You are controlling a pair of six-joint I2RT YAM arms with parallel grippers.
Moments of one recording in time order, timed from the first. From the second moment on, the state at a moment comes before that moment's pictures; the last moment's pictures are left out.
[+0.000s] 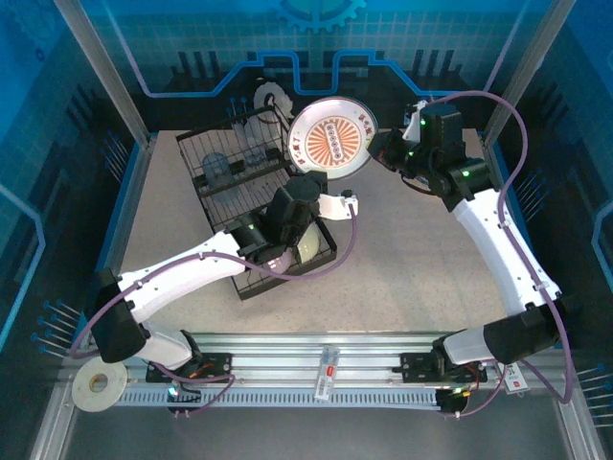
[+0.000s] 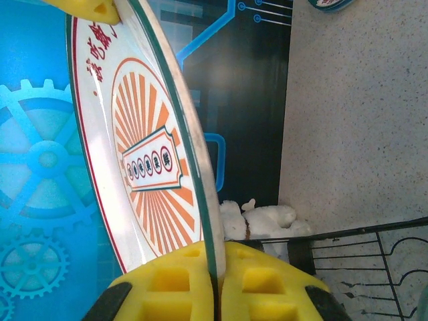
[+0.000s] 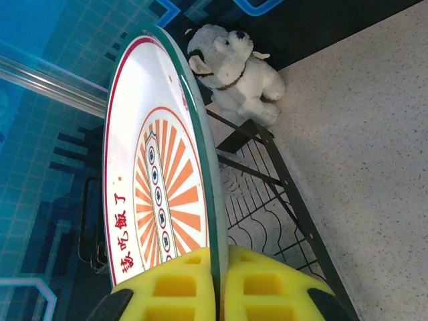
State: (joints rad) left arm -0.90 1.45 1.29 -0.14 -0.57 1.20; right arm 0.31 1.40 1.58 -0.65 -0.28 0.77
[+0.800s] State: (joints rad) left arm -0.84 1.37 1.41 -0.20 -0.48 0.77; right arm -0.04 1.41 1.36 -0.53 -0.35 0.79
